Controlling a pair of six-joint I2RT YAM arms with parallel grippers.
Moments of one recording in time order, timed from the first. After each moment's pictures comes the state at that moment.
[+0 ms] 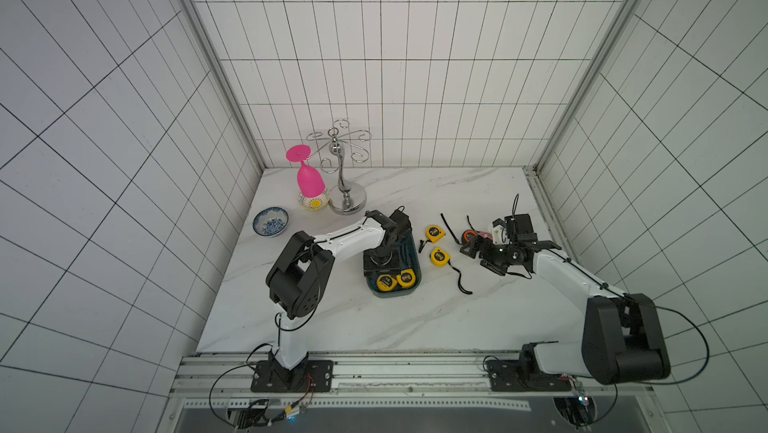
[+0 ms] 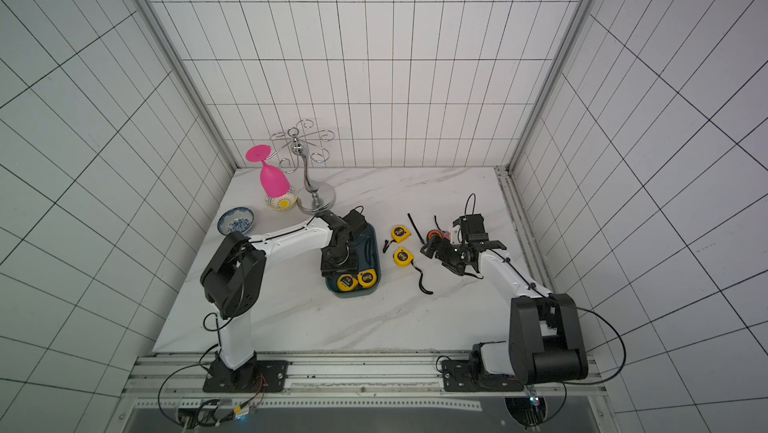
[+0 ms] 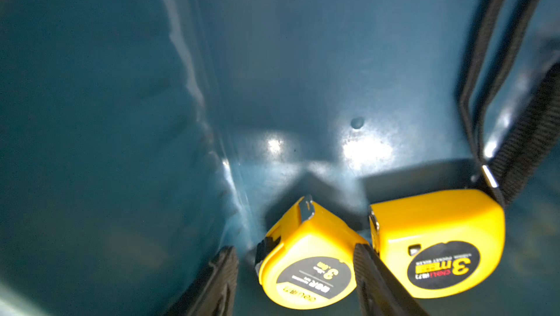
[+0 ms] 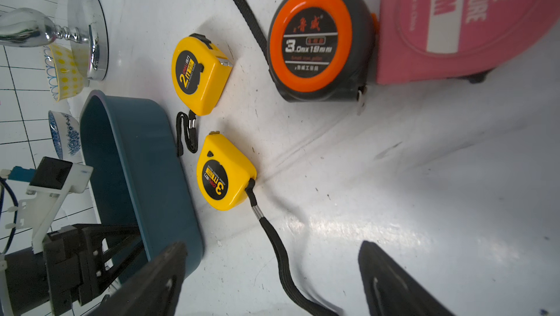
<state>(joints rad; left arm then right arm) -0.70 1.93 1.41 -1.07 0.07 -0.77 0.19 1.37 0.75 -0.44 -0.47 0.50</state>
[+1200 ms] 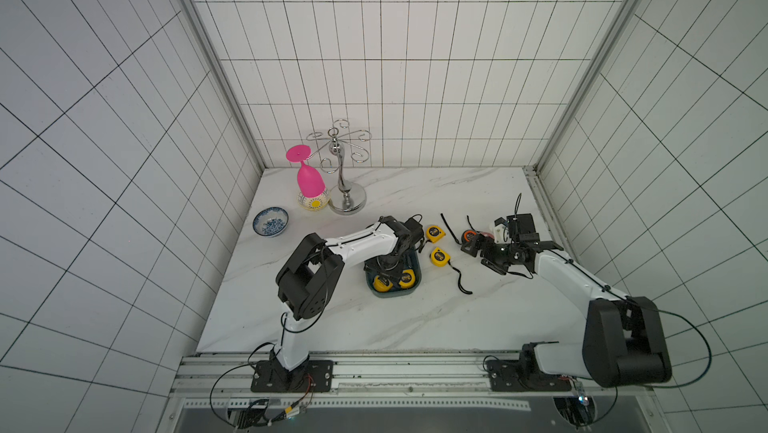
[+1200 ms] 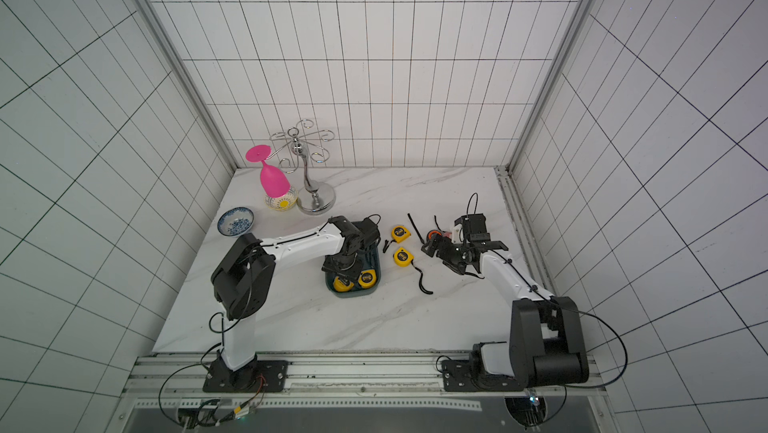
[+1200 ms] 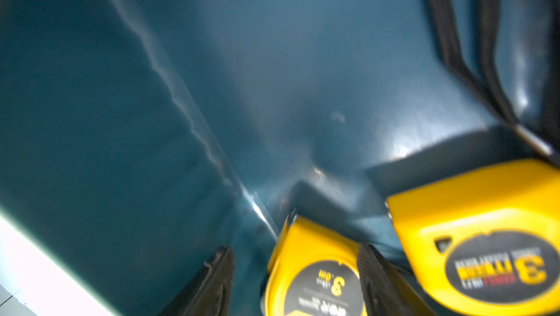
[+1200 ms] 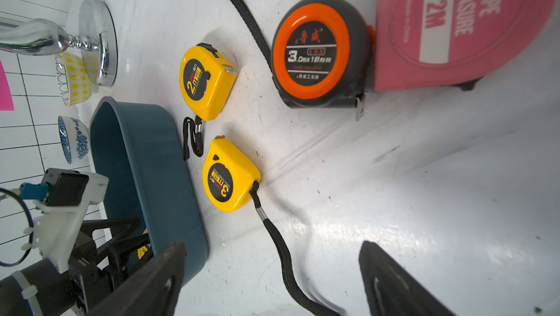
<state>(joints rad) -0.78 1.98 1.46 -1.11 -0.17 -0.52 0.18 1.35 0.75 -0.43 -0.48 0.51</state>
